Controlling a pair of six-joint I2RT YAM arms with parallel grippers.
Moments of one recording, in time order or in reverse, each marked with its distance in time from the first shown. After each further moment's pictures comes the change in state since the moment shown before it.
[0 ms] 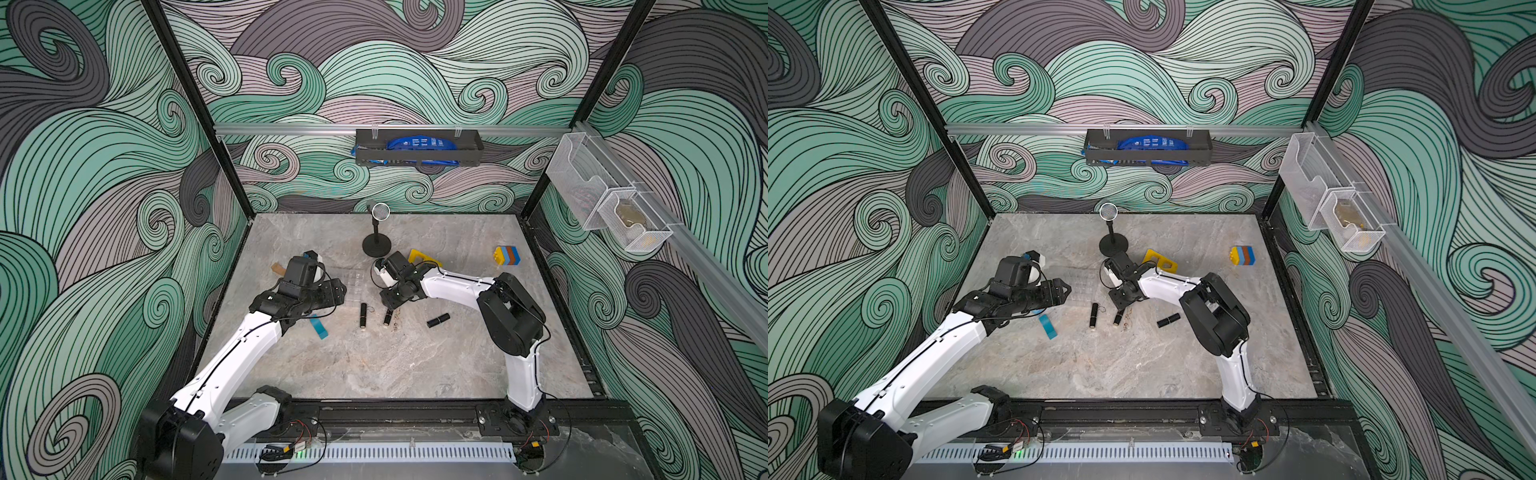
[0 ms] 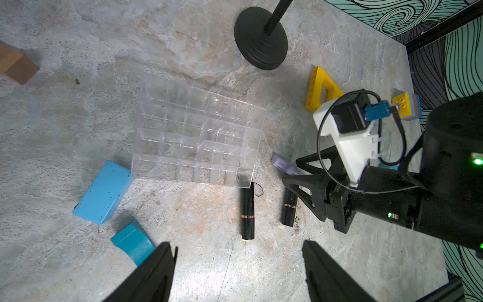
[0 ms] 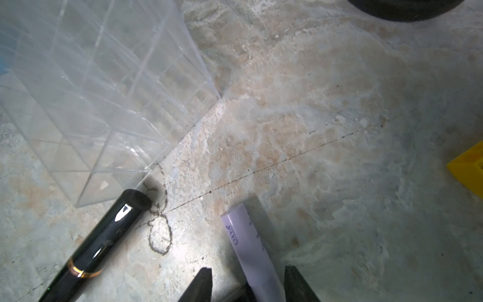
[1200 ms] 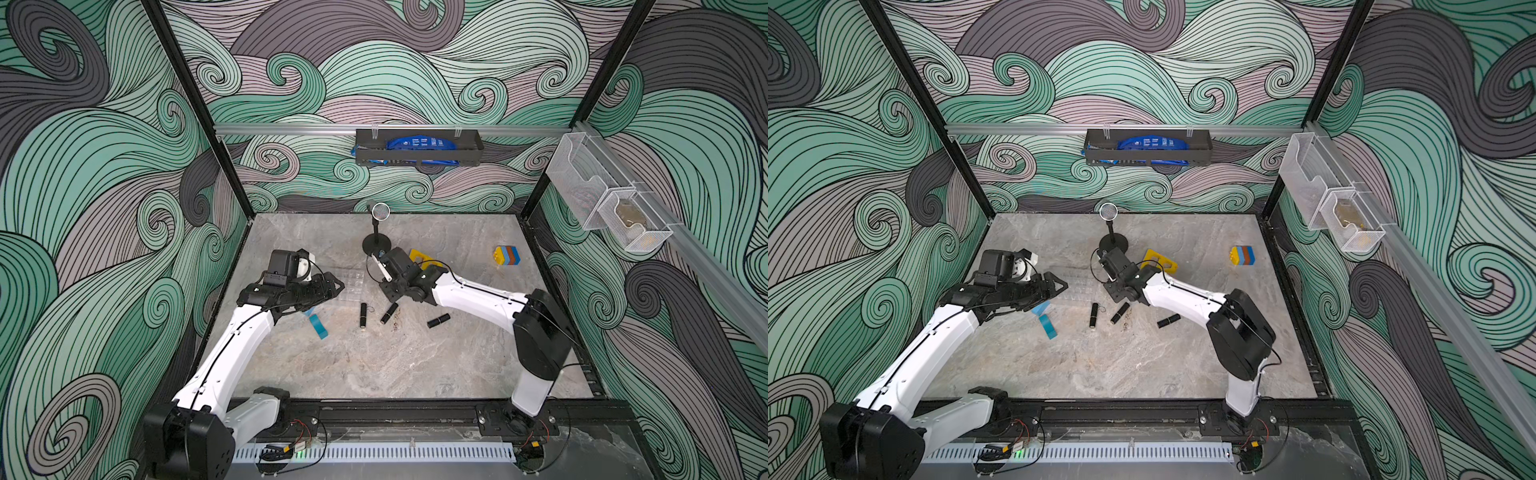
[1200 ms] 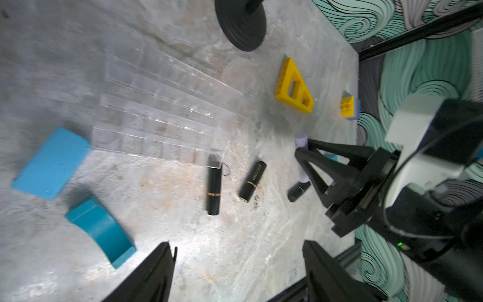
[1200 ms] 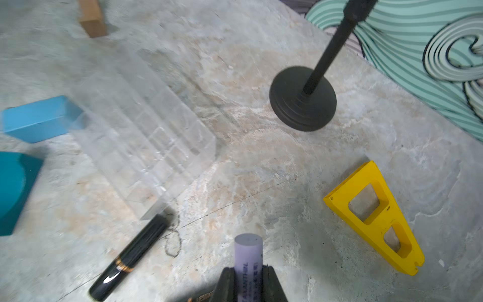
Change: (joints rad) left arm 0.179 0.034 0.066 -0.082 0.400 -0.064; right arm 0.143 -0.286 -0.097 0.071 0.280 -0.053
